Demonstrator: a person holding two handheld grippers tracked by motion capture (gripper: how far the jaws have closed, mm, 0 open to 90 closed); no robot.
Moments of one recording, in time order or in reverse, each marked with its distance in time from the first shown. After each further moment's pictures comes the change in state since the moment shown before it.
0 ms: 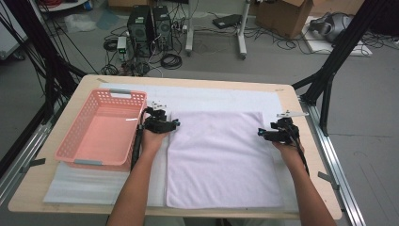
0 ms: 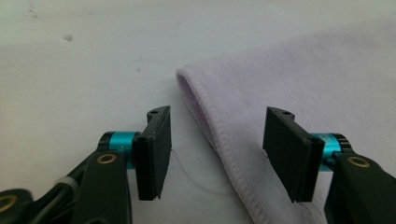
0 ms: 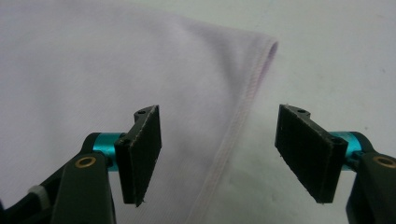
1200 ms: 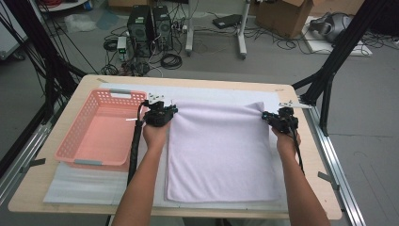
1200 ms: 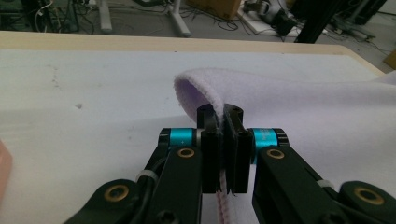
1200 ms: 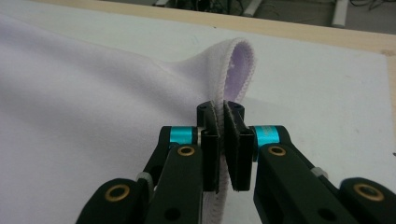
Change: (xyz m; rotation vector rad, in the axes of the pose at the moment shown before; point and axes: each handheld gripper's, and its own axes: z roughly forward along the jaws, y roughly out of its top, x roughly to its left) left arm -0.020 0.027 -0.034 -0.204 -0.057 -0.080; right arm -0.001 0.024 -0.003 -0.159 -0.007 0.059
